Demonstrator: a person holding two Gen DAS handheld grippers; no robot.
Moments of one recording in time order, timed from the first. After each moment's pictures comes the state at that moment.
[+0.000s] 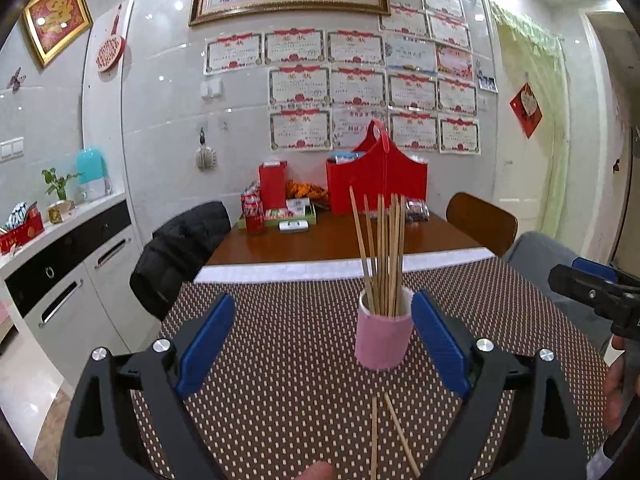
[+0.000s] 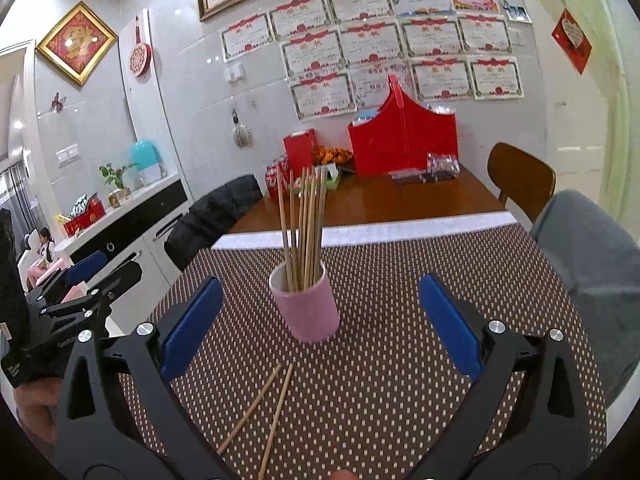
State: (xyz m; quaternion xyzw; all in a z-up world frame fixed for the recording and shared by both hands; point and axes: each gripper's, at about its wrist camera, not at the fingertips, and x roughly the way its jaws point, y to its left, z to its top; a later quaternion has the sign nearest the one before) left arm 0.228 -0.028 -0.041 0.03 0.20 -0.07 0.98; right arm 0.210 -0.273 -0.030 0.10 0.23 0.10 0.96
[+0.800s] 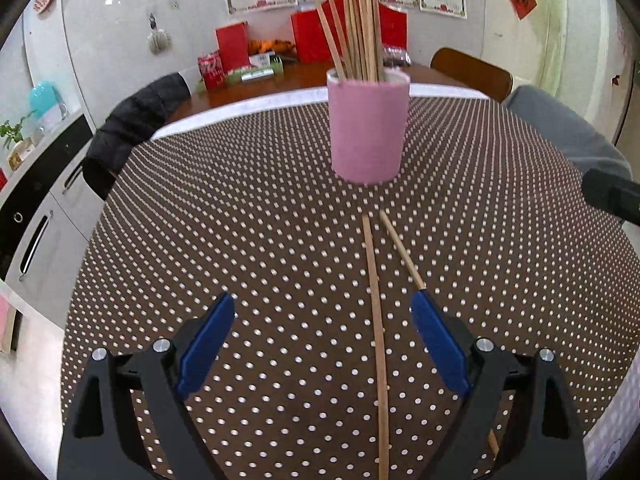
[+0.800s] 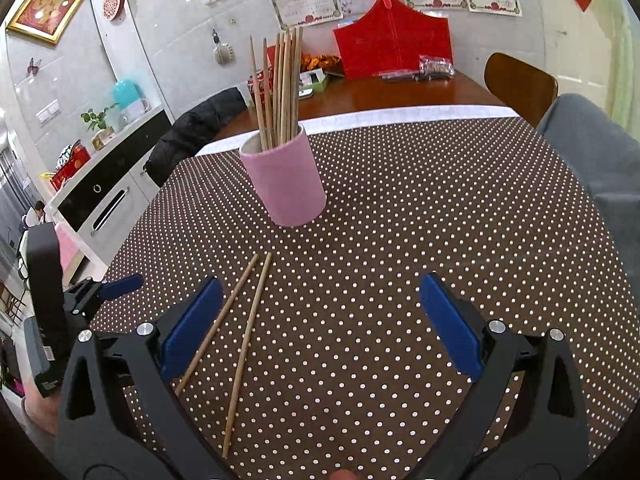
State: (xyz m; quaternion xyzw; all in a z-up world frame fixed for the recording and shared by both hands) left arm 0.243 -0.046 -0.194 0.09 0.42 -0.11 0.90; right arm 0.207 -0.269 -0.134 0.11 0.36 0.10 0.92
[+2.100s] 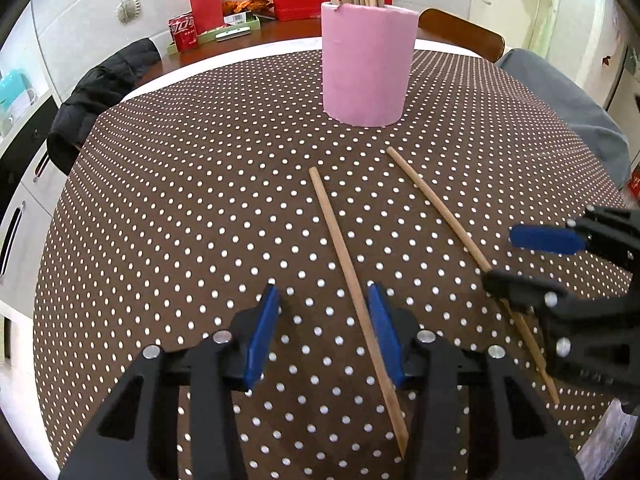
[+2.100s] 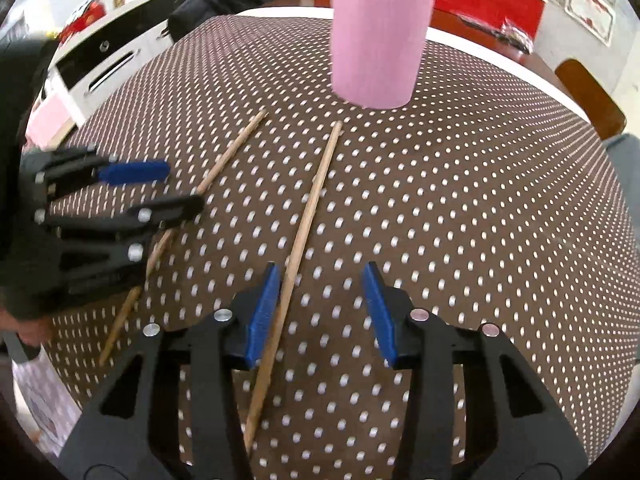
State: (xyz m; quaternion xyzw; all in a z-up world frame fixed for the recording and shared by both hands) left arm 0.271 -0.038 -0.229 0.09 0.47 -0.15 0.86; right arm 0.235 -0.185 -0.209 -0.06 0.49 0.15 0.86
